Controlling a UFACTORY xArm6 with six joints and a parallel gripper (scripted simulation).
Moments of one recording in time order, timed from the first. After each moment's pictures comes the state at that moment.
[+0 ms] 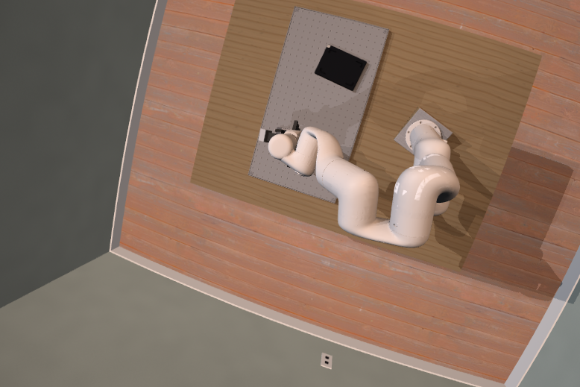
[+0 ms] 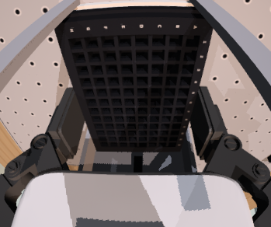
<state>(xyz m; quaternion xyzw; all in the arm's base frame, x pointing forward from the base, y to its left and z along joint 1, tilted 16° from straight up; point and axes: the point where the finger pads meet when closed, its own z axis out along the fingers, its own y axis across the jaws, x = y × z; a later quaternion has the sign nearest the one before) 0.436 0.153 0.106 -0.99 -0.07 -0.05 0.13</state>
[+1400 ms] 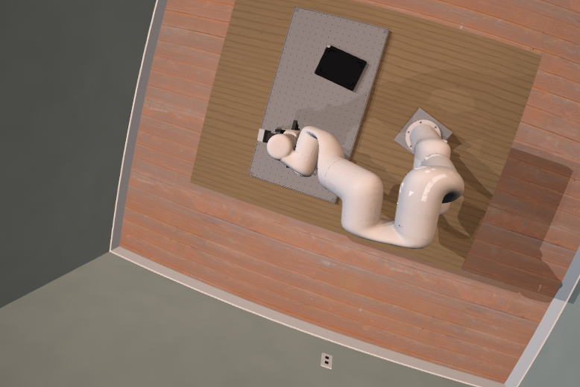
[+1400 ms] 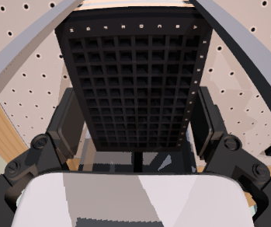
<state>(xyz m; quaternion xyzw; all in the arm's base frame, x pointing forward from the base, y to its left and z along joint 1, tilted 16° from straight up) 0.435 0.150 0.120 -0.99 -0.07 -0.05 0.13</state>
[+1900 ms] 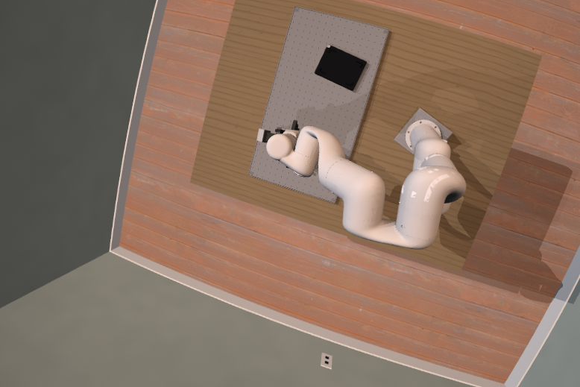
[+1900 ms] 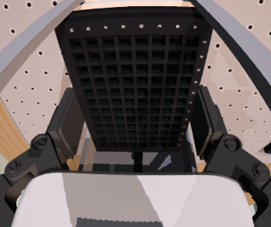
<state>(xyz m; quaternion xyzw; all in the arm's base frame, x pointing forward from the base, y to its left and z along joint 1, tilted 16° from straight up) 0.435 0.148 0.126 -0.99 -0.07 -0.05 0.13</state>
